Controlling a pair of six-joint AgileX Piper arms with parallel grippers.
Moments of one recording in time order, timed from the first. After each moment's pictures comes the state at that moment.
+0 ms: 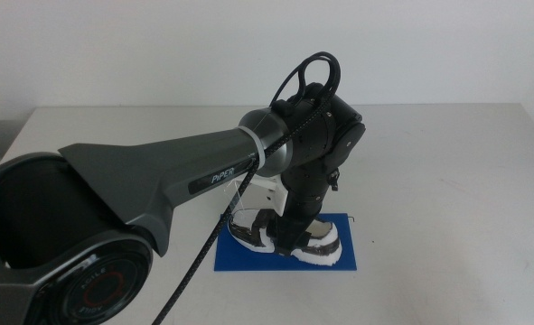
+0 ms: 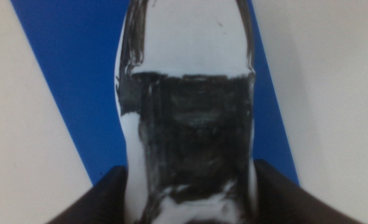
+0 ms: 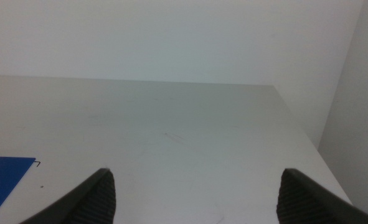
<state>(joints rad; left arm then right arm) -0.79 2.23 -1.86 0.18 1.22 -2.10 -0.03 -0.01 0.03 0.04 0.17 -0.06</state>
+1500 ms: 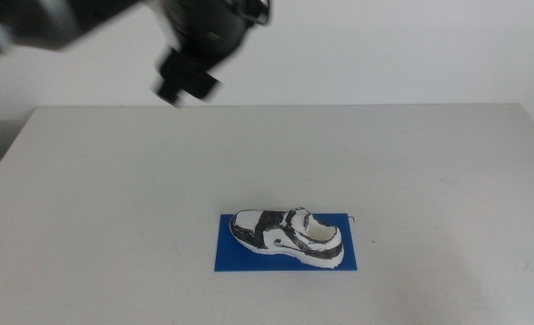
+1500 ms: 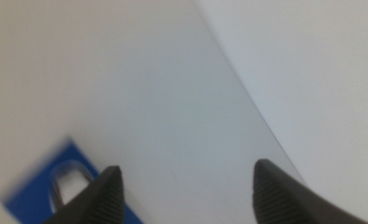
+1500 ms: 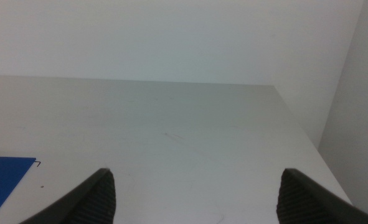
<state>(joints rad) -0.73 1.73 -1.86 0.47 1.24 -1.78 -0.03 -0.01 0.03 0.04 0.17 -0.06</state>
